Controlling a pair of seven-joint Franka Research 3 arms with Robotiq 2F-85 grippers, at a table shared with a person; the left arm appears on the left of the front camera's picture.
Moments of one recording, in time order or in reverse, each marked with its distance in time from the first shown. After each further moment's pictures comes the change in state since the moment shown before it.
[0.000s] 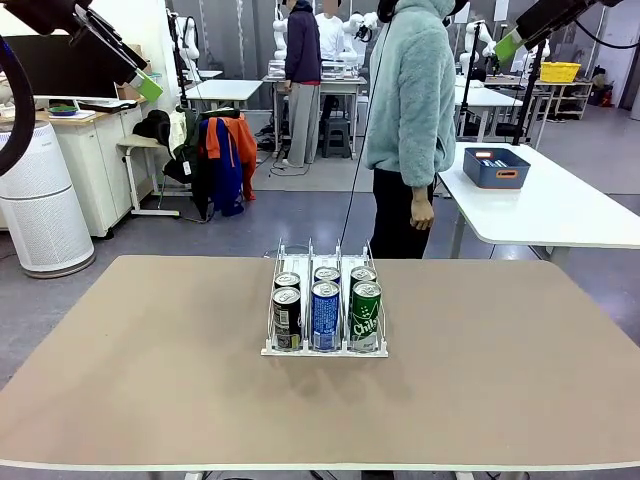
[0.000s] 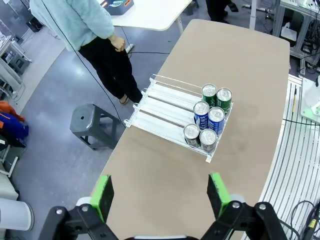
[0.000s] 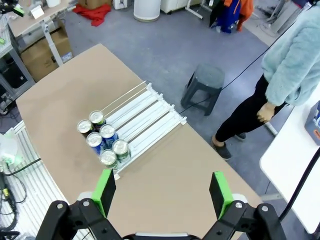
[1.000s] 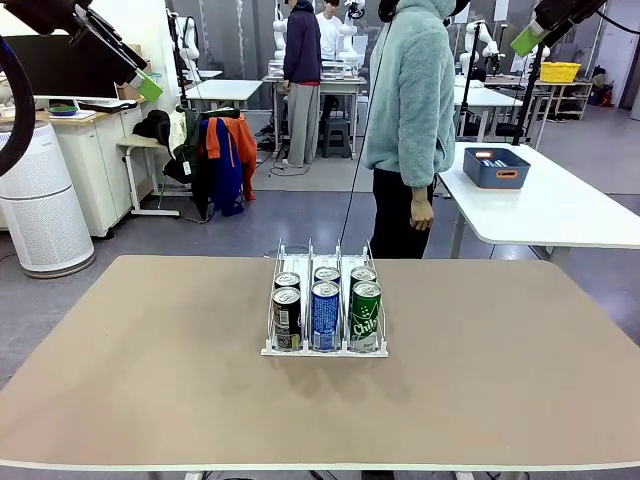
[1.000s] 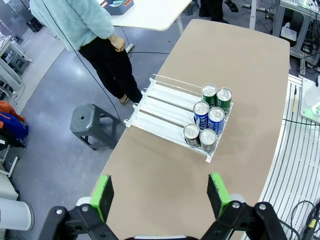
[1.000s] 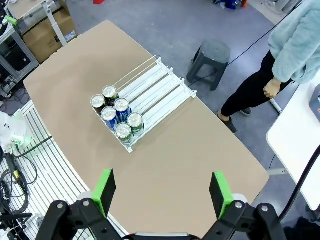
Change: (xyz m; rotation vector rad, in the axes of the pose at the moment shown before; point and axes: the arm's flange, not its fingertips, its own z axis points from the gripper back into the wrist) left arm 0.000 0.000 0.000 0.000 0.000 0.000; right arm 0.001 0.034 0.030 -0.002 0.129 -0.008
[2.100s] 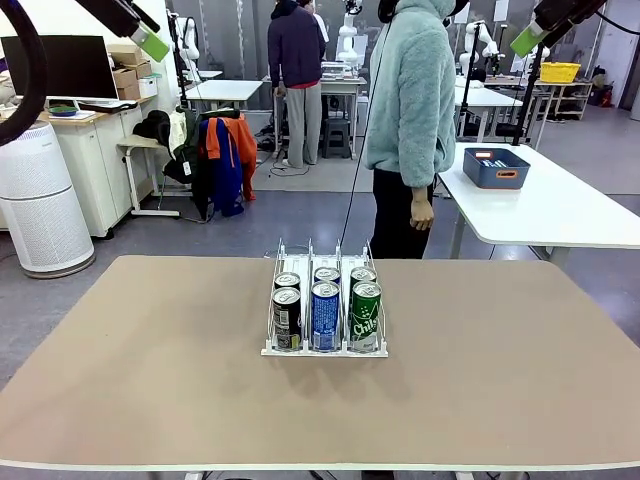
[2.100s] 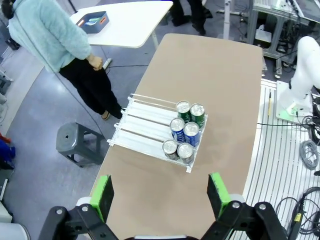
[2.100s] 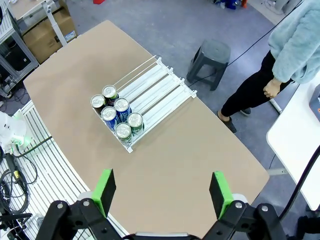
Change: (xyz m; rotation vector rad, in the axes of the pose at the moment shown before) left arm 0.047 -0.006 0.032 -0.123 -0.050 -0.057; right arm 0.000 0.000 0.000 0.000 0.000 0.000
